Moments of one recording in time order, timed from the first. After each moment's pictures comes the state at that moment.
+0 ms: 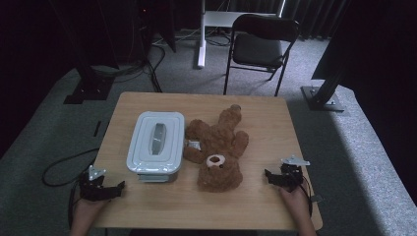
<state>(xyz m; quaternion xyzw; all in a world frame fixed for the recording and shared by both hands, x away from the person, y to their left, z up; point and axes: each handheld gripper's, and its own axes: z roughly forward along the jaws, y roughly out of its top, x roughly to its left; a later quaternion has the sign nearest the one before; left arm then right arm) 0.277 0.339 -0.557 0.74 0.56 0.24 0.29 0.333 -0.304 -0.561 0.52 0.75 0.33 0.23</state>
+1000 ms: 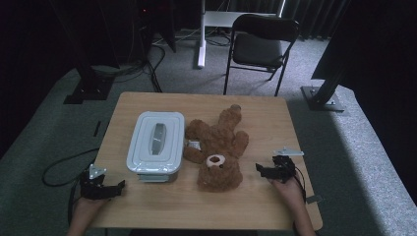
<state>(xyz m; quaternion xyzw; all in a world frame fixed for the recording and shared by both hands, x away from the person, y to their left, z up) 0.280 0.339 -0.556 0.74 0.56 0.24 0.30 0.348 -0.274 -0.528 0.50 0.76 0.37 0.18</state>
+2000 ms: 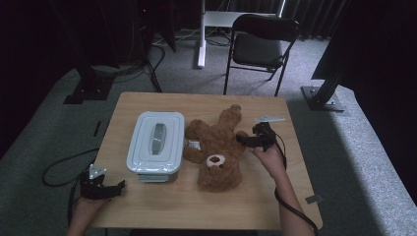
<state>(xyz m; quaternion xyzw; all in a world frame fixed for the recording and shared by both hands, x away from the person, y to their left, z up) 0.280 0.339 -0.557 0.74 0.56 0.24 0.30 0.424 -0.211 -0.461 0.47 0.77 0.42 0.15</state>
